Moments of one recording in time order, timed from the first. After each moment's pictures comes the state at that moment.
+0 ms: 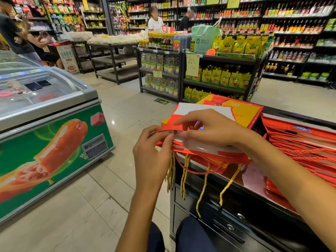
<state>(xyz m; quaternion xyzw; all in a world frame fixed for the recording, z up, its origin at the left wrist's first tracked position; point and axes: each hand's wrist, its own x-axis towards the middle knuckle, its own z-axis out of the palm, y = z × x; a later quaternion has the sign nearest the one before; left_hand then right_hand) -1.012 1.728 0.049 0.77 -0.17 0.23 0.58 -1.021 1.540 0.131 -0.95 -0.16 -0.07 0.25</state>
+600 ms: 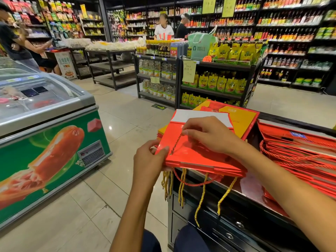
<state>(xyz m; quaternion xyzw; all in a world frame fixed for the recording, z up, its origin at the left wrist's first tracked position) -0.987 1.726 0.042 0.72 -0.06 -0.04 0.69 -1.007 1.523 0.106 -0.93 -0.14 -0.15 0.31</state>
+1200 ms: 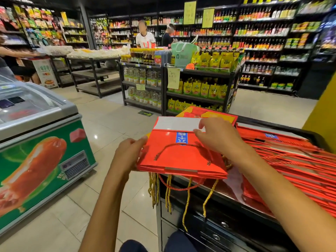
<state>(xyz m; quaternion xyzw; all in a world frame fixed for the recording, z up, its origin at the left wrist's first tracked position) -0.956 1.732 0.081 0.81 -0.05 -0.10 0.57 -1.033 1.488 0.121 -0.97 0.16 -0.18 0.04</state>
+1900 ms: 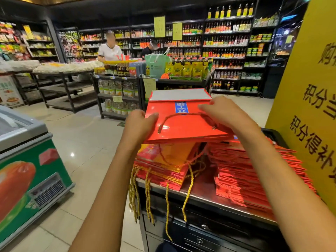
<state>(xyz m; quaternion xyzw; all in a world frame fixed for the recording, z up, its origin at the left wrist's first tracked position) -0.944 1.628 0.160 0.81 -0.22 0.01 0.54 -1.076 1.425 0.207 -0.90 0.31 -0.21 0.23</state>
